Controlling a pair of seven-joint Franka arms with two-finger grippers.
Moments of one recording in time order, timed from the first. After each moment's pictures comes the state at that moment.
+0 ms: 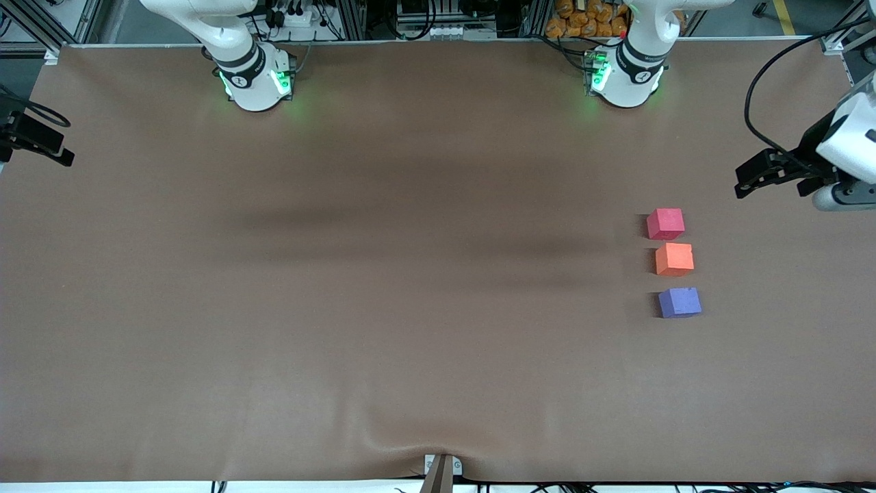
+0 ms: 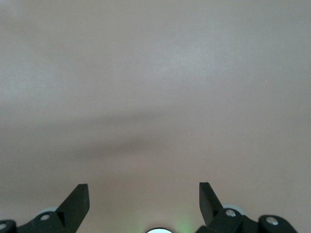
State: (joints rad) left arm -0.03 0.00 -0.04 -1.59 0.02 1.59 -0.10; right arm 0.00 -0.01 -0.09 -1.46 0.01 1.40 0.01
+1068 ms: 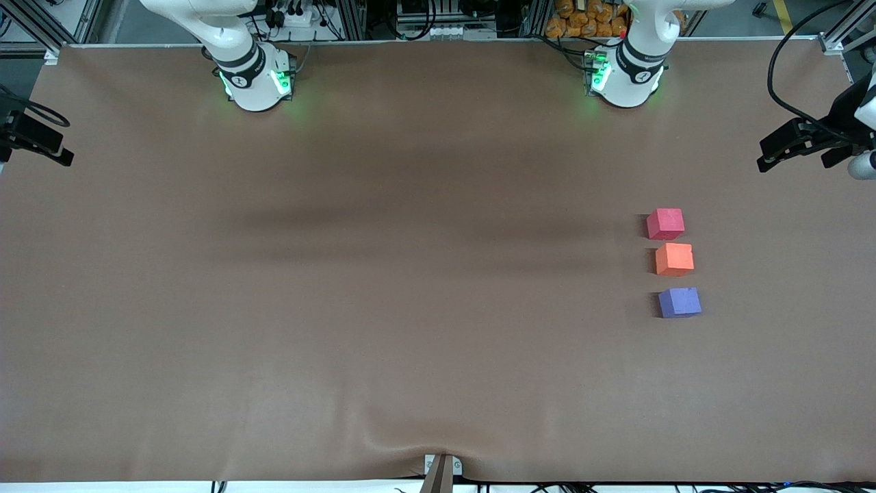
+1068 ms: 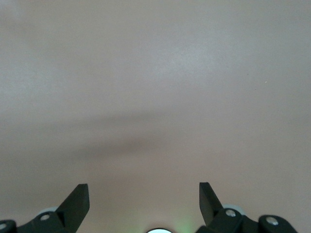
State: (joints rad) left arm -0.04 -0.04 -0.01 -1.57 0.02 1.50 -0.10; right arm 0.00 -0.01 -0.09 -1.46 0.01 1.40 0.01
